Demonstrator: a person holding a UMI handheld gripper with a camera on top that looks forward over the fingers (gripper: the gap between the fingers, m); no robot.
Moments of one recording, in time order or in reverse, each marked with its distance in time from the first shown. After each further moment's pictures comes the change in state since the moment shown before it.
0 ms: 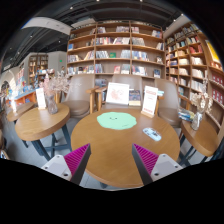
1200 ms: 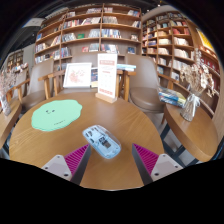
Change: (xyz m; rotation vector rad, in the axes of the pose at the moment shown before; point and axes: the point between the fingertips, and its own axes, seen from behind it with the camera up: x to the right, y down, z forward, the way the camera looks) arm 0.242 0.045 0.196 -0.190 0.239 0.102
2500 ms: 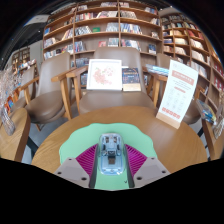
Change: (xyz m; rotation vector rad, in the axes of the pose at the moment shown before) arm -0.236 -0.100 0.111 -0.053 -0.118 -0.023
